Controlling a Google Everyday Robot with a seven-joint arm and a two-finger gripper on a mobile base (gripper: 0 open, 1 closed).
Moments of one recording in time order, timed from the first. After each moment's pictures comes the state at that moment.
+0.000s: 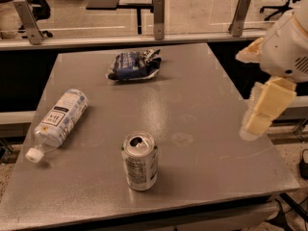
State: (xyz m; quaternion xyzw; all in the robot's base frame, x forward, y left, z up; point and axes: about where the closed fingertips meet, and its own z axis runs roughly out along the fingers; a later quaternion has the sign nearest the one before) arm 0.436 -0.172 0.969 -0.63 0.75 0.03 0.20
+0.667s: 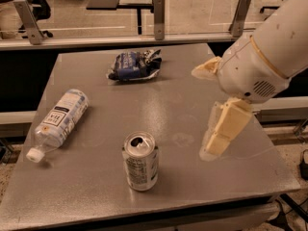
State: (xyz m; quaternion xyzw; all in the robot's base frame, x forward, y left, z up) arm 0.414 -0.091 0.949 -0.67 0.69 0.13 0.24
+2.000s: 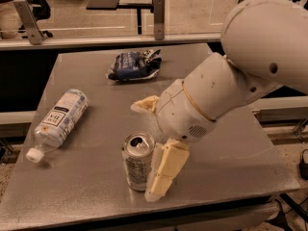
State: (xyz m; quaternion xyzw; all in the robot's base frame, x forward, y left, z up) arm 0.372 0.018 0.897 -0.73 0.59 0.23 0.26
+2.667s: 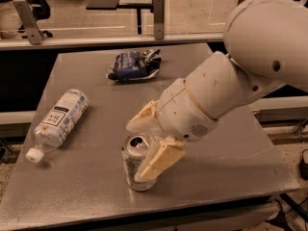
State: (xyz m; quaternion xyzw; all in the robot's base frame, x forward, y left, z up) arm 0.370 0.018 0.900 -0.73 0.58 0.24 0.26
